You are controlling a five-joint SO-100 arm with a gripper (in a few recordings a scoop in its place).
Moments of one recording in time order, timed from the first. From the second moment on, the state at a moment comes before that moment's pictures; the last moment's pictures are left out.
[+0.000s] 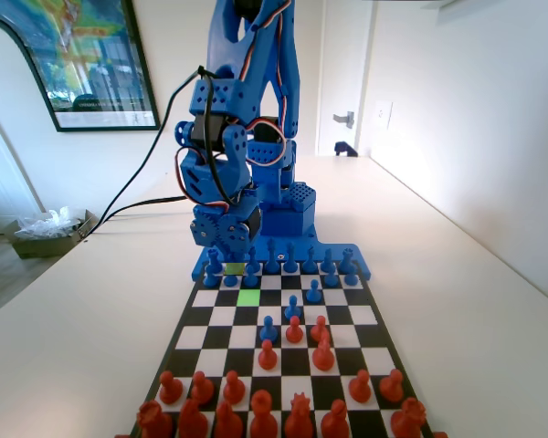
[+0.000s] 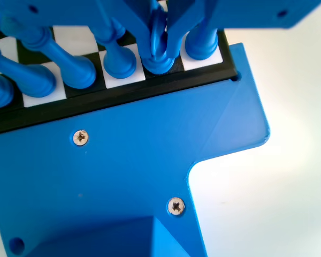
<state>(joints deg) 28.7 94.6 148.1 37.6 -104.7</state>
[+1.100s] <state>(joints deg) 18.8 102.2 131.1 60.7 -96.9</state>
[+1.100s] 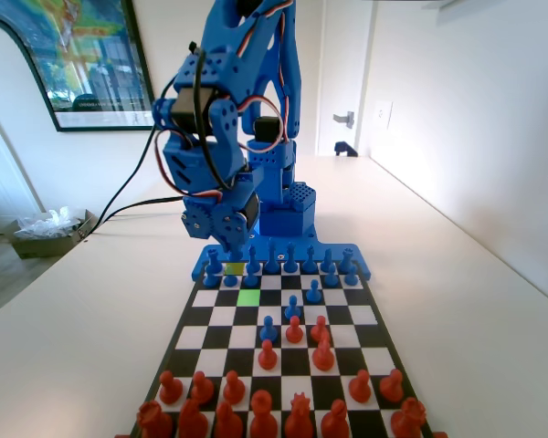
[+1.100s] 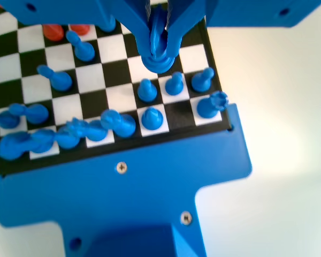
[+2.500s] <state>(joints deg) 15.0 88.4 135.7 37.7 -93.7</state>
